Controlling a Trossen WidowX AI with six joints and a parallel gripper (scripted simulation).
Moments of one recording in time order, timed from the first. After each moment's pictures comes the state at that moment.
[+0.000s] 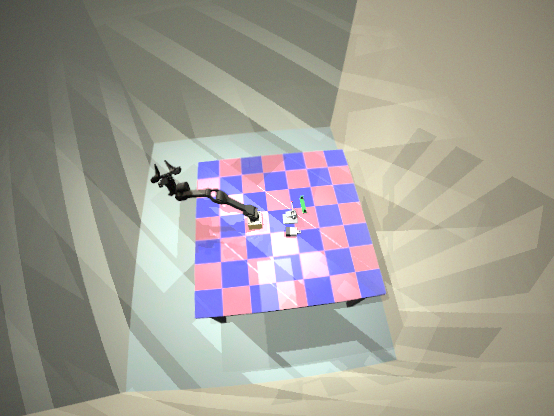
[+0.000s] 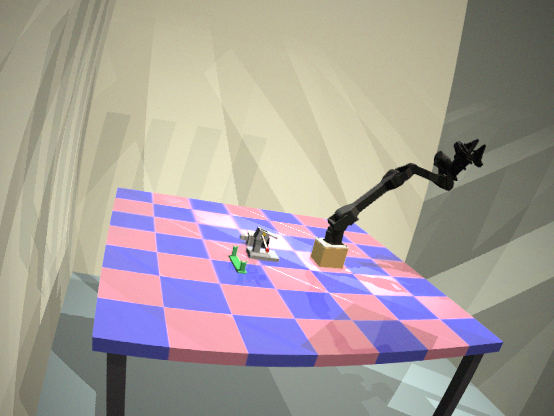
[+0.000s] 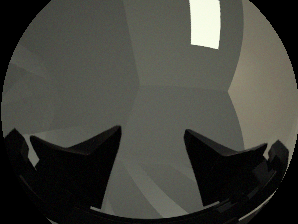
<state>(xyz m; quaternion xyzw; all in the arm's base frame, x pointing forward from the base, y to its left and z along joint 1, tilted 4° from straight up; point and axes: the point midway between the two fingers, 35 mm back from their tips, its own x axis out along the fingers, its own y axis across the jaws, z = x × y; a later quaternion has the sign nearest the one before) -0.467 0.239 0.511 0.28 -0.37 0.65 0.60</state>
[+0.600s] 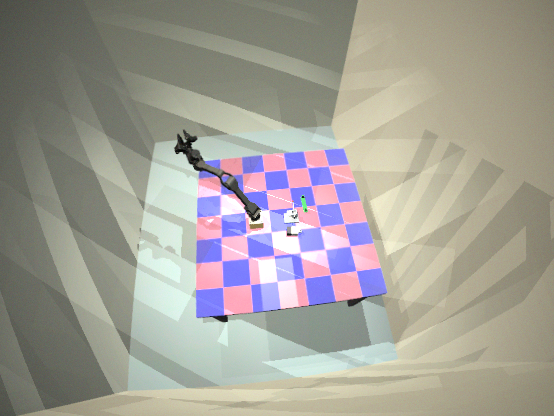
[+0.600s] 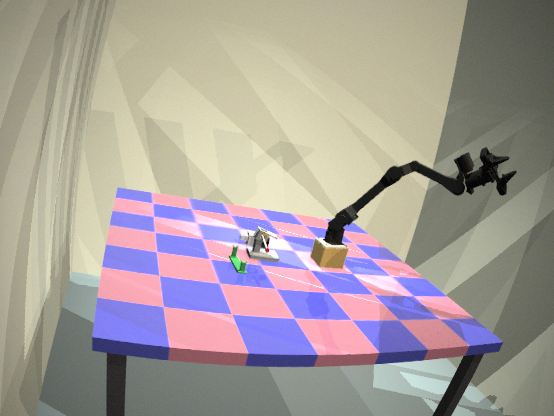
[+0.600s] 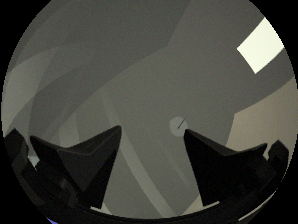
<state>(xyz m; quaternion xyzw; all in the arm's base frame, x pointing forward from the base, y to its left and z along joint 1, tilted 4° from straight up) -0.335 0.481 0.468 -0.05 -0.48 0.59 0.65</state>
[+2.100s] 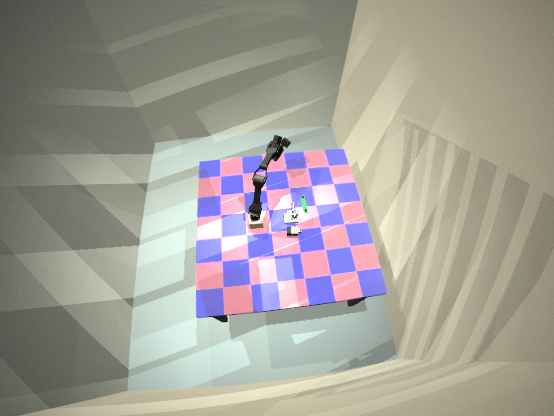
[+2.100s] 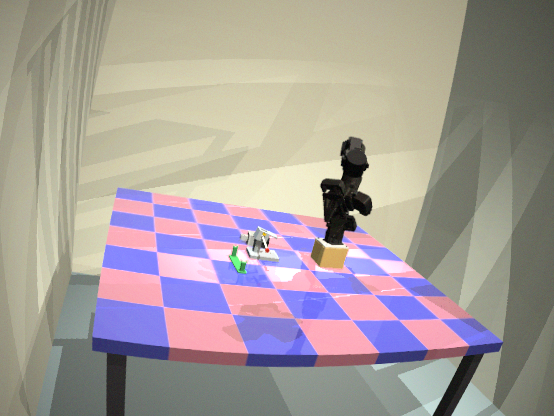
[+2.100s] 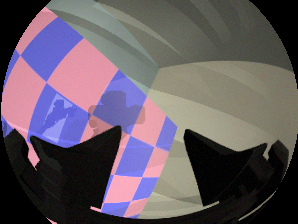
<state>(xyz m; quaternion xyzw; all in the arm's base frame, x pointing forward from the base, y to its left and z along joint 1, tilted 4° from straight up) 0.328 0.384 0.217 -0.64 0.06 0.44 0.63</state>
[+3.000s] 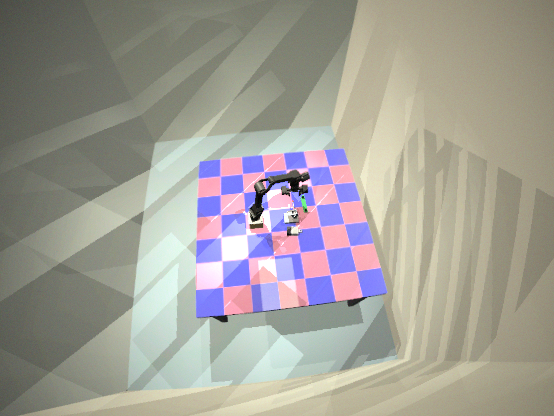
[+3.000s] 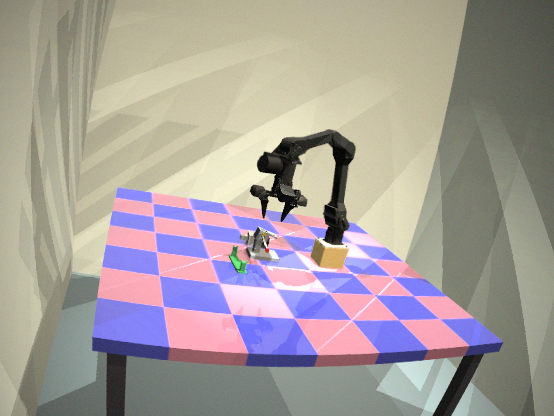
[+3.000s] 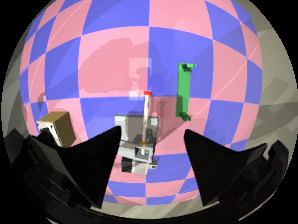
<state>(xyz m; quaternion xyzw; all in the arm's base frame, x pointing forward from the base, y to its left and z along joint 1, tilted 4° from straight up) 0.307 0.039 0.135 -0.47 0.54 0.40 0.57</state>
